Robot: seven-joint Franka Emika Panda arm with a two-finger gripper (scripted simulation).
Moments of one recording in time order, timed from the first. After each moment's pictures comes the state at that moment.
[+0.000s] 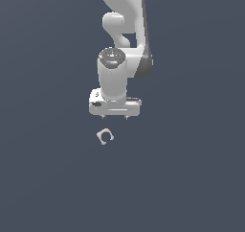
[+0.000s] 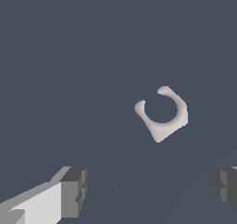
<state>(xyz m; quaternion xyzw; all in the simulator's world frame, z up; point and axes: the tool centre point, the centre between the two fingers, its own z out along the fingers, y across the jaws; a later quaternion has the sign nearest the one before) -0.013 -0.033 0.154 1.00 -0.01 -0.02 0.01</state>
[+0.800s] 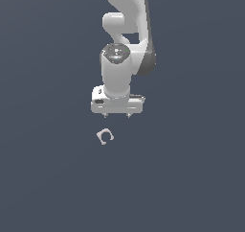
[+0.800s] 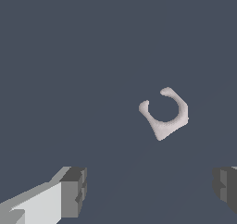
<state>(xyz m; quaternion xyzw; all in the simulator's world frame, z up) -0.014 -0.023 0.166 1.00 0.00 -0.01 0.01</state>
